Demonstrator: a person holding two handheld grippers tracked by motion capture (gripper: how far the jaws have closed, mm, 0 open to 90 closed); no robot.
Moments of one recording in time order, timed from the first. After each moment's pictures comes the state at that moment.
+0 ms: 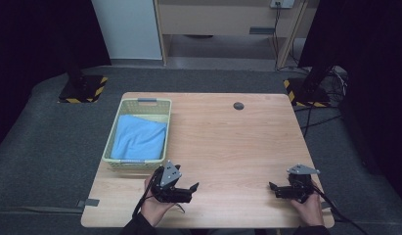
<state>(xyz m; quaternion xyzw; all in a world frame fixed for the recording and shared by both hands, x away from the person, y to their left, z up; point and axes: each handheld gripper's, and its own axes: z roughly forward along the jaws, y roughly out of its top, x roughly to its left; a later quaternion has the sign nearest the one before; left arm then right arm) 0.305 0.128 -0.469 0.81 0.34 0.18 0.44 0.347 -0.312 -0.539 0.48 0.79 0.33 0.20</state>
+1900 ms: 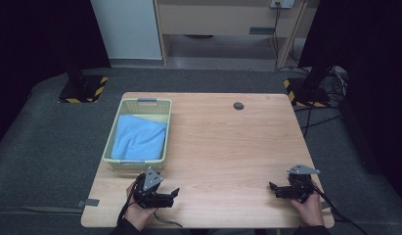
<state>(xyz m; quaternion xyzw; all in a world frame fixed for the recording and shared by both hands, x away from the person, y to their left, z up) 0.296 0.178 -0.496 0.80 0.40 0.19 0.40 0.347 -0.312 -0.539 0.48 0.79 0.33 0.20</state>
